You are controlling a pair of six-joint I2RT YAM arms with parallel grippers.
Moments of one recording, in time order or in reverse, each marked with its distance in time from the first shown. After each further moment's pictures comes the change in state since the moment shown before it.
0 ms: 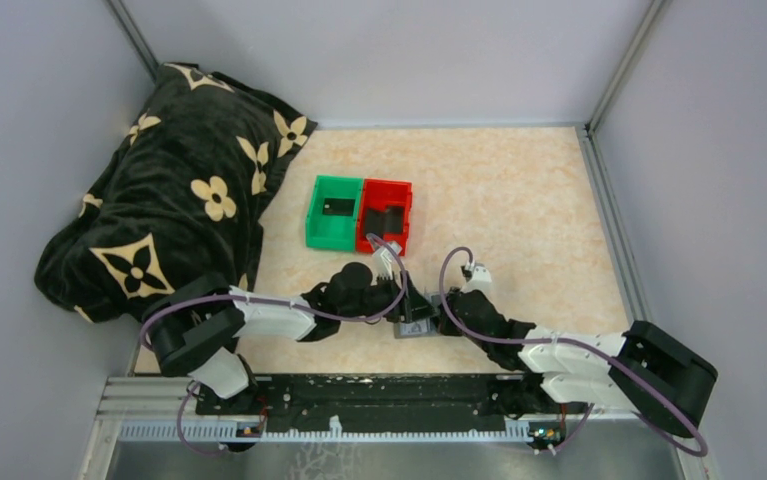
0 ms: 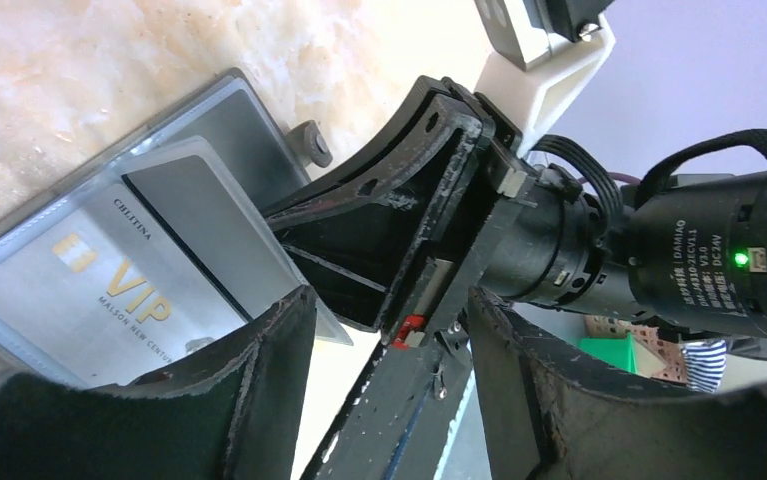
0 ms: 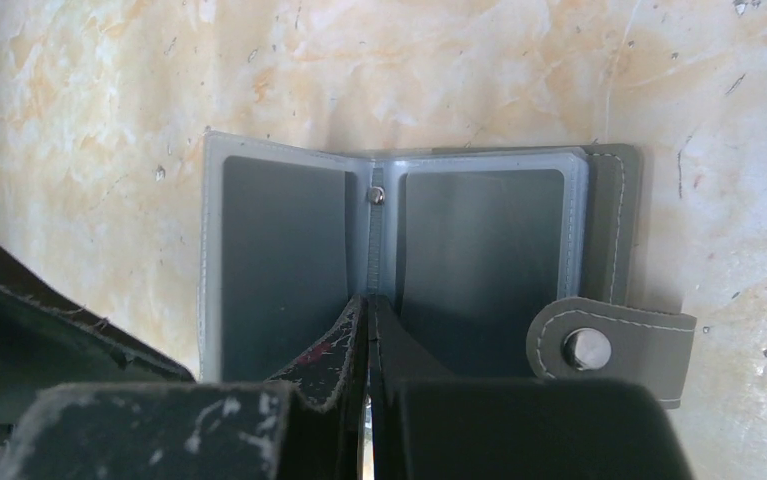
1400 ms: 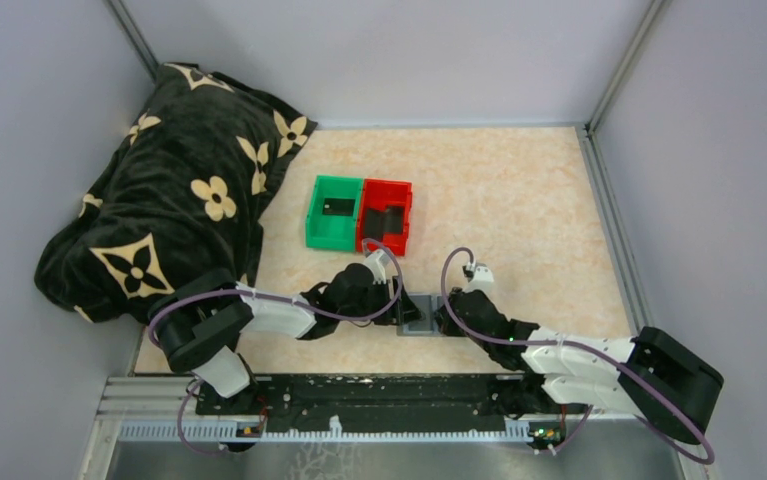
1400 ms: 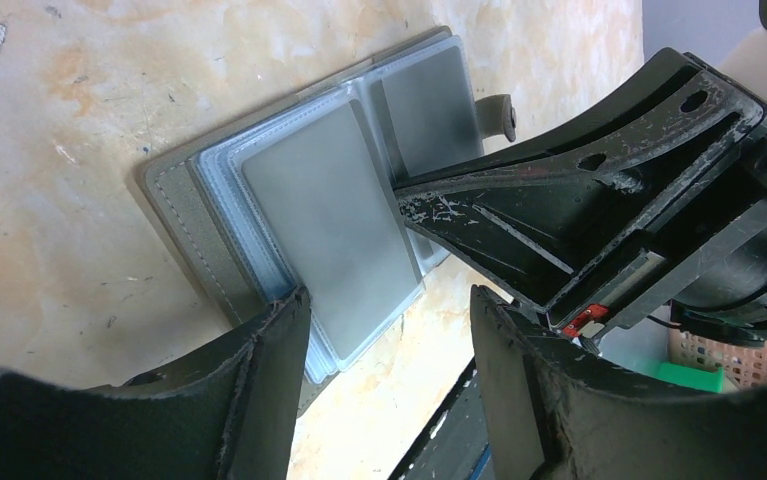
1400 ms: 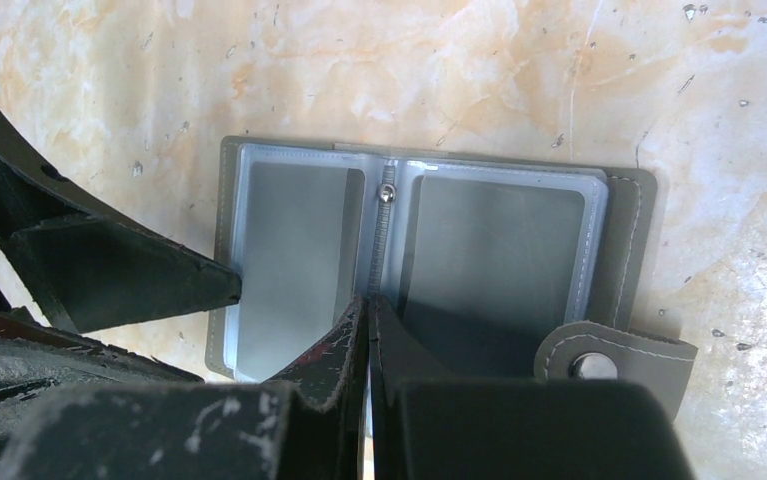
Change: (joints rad) left arm 0.035 0.044 -0.021 -0.138 -0.043 0.034; right arm 0.001 -0.049 0.013 -0.092 0.015 -0.018
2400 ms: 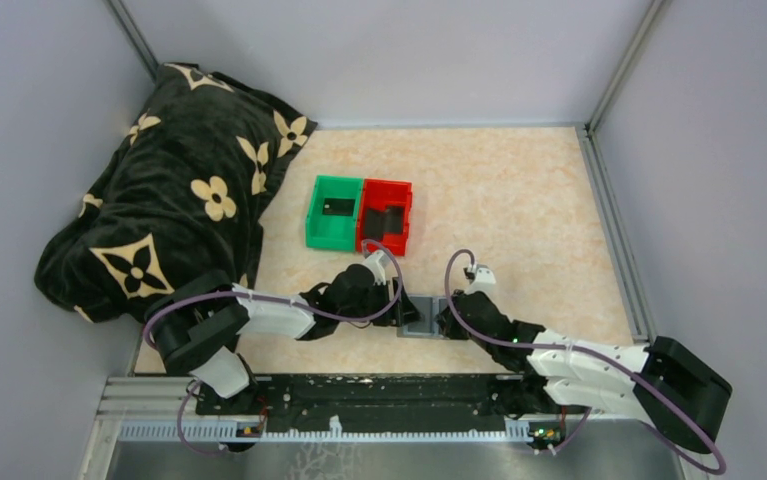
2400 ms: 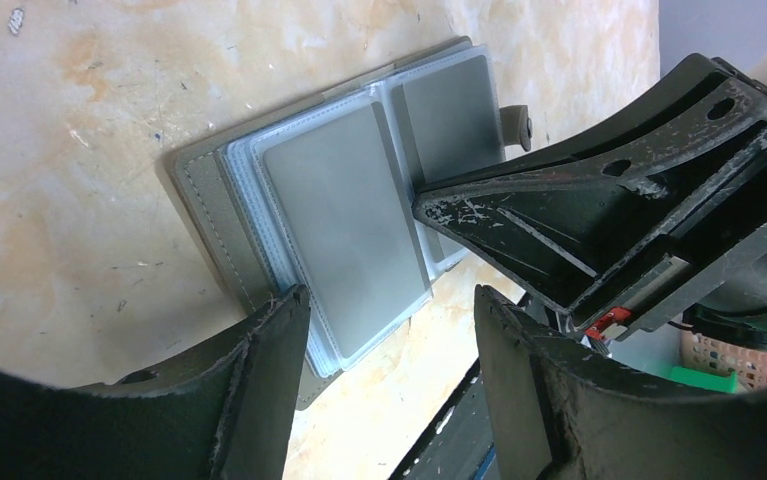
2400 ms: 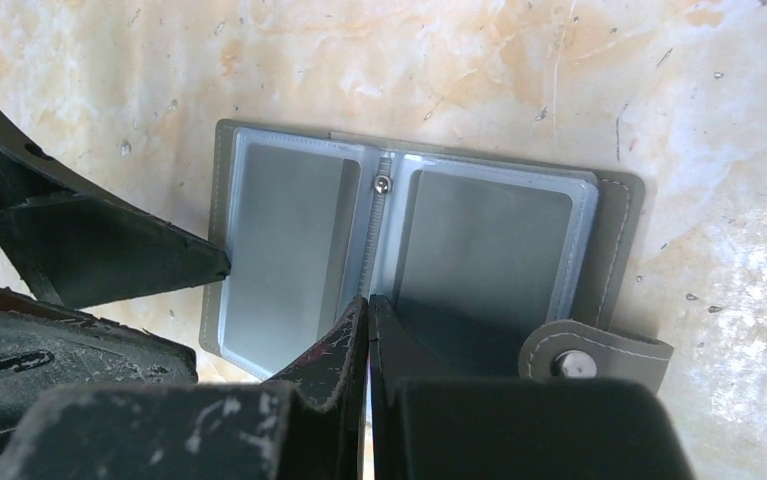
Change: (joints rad) left arm -0.006 -0.019 0.001 -0.051 -0.027 0.021; right arm 0.006 -0.097 0.007 -0.132 0.010 -0.006
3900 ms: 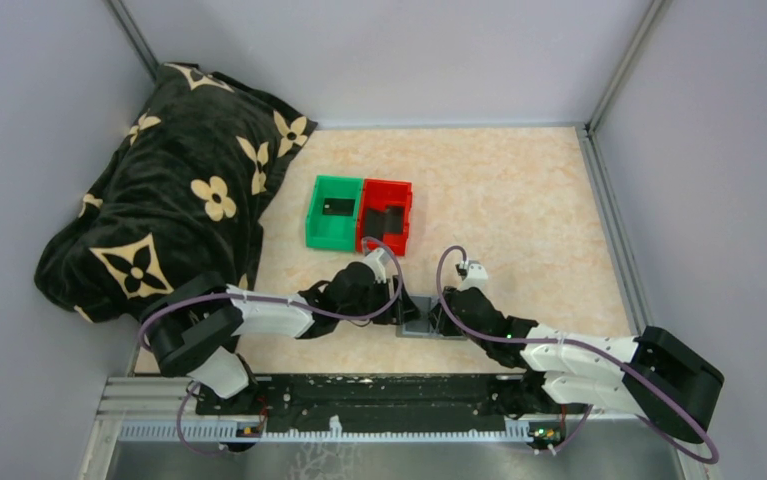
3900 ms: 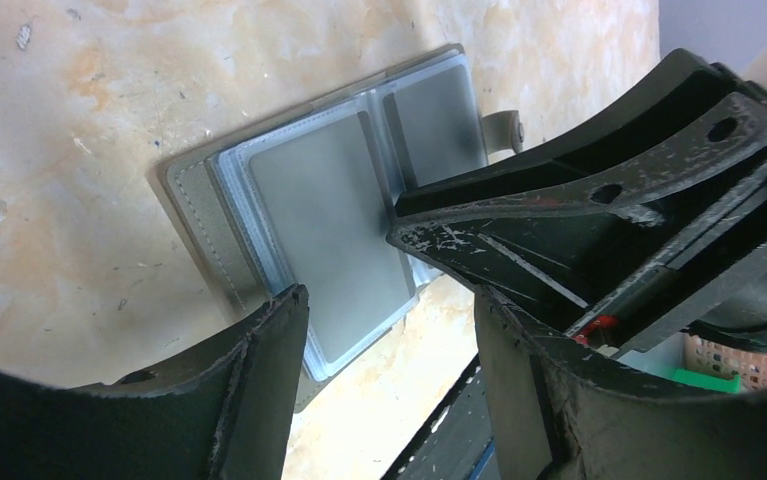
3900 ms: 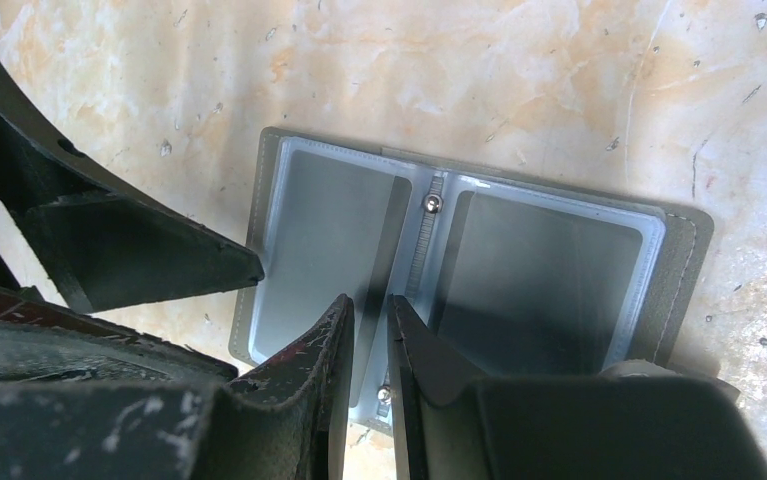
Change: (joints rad) left arm 0.000 -0.034 0.019 -0.053 -0.013 0.011; right arm 0.013 0.089 0.039 0.077 -0.034 -0.021
